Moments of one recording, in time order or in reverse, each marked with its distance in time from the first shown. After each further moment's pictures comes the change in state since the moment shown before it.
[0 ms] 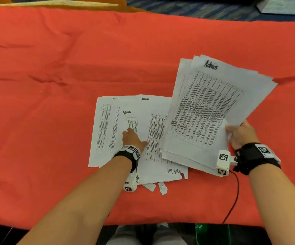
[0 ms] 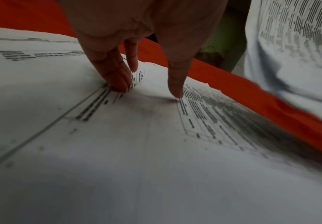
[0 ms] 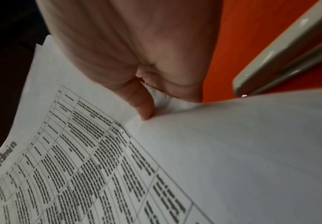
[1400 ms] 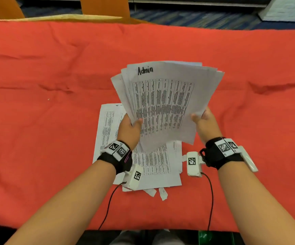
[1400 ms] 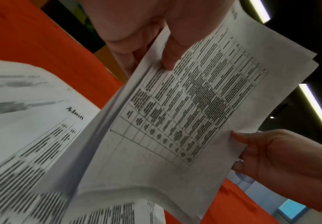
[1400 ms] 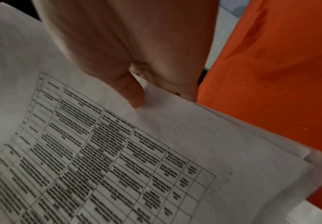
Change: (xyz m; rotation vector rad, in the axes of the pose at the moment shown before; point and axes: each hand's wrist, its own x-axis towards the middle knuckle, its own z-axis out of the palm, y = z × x) left_hand -0.056 0.043 -0.086 -0.670 0.143 0.334; right_hand -0.048 -0.042 0.103 -0.134 -0.345 -0.235
